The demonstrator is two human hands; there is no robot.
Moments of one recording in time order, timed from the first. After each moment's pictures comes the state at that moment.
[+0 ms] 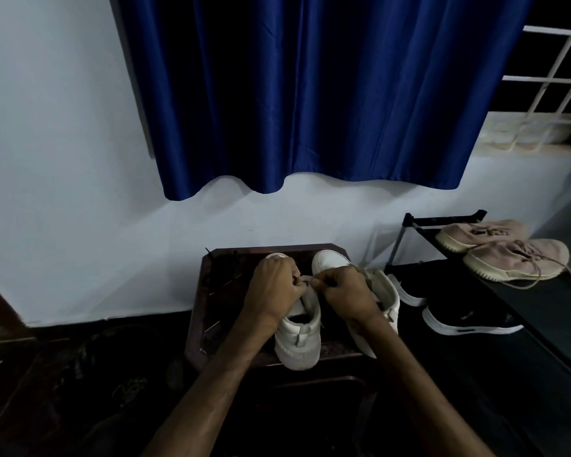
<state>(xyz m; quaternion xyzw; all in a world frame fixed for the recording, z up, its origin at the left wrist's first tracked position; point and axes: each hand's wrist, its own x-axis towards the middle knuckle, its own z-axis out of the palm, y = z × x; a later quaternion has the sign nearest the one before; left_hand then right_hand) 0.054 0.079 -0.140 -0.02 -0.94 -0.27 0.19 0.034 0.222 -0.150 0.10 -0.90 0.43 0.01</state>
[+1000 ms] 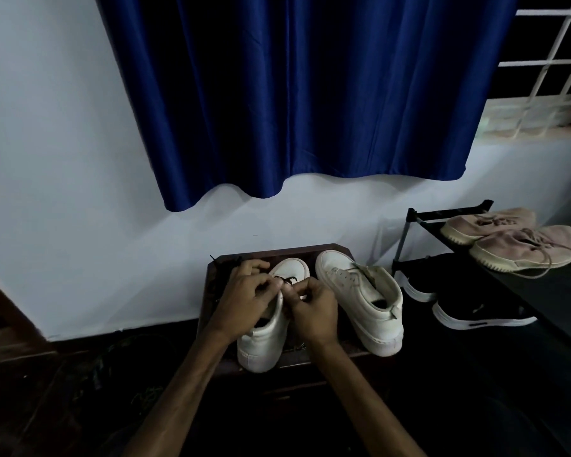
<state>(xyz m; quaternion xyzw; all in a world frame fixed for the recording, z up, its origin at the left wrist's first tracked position) 0.064 0.020 -0.168 -0.07 -0.91 -0.37 0.17 0.066 0.161 -0.180 -0.01 -0.77 0.63 0.06</state>
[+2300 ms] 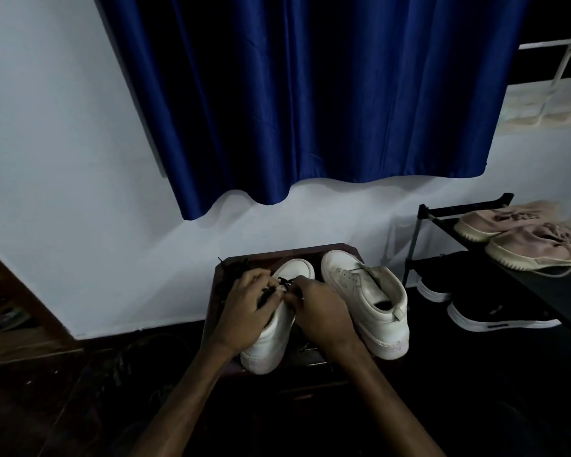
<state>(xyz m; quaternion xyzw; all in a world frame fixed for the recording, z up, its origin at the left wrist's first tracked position) 0.071 0.024 -0.187 -0.08 -0.91 -0.36 0.18 0.061 0.187 -0.158 0.17 -0.93 0.32 0.03</state>
